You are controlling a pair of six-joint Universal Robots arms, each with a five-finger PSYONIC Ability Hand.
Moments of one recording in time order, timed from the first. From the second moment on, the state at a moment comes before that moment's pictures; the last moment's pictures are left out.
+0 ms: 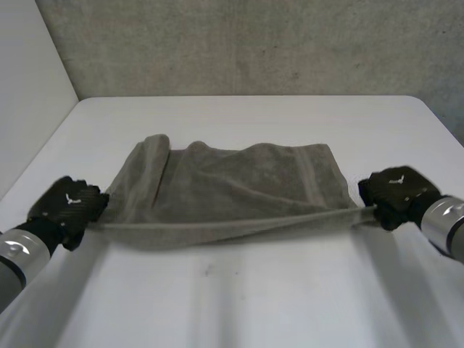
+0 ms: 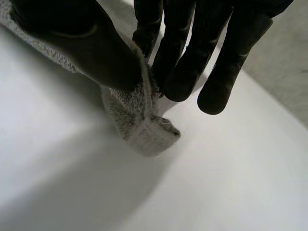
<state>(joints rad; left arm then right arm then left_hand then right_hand) 4.77 -1.59 -2.12 3.37 -1.12 3.90 1.64 -1.35 1.74 0.09 1.21 2.54 1.17 1.21 1.21 1.21 1.01 1.33 1.34 1.34 1.33 1.19</state>
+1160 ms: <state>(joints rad) 4.43 -1.76 -1.82 3.68 -1.44 3.10 1.93 -1.24 1.74 -0.25 1.45 2.55 0.18 0.17 0.17 0.17 0.03 1.33 1.34 1.33 1.34 1.17</state>
